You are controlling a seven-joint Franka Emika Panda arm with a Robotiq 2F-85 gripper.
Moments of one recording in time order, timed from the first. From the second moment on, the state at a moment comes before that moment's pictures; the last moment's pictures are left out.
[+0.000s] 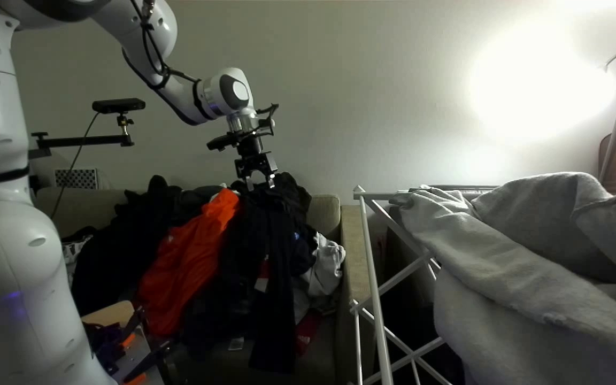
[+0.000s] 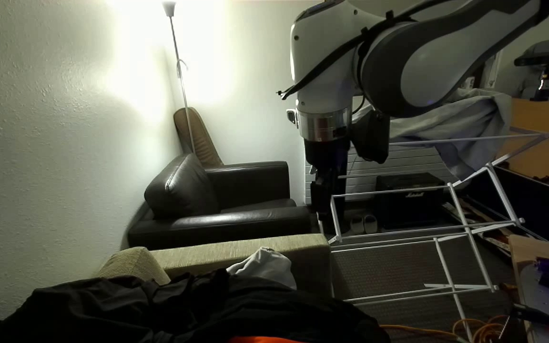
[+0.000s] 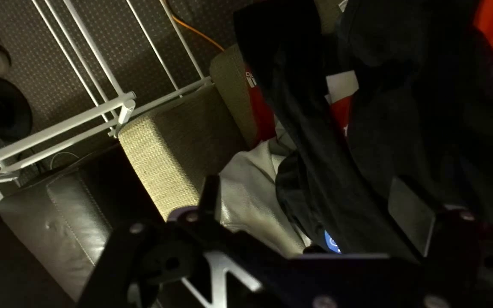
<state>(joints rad) 0.23 0.12 0.24 -2.04 -0.32 2.06 0.42</state>
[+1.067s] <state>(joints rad) 0.25 0.17 0.23 -1.98 -0.32 2.06 0.37</state>
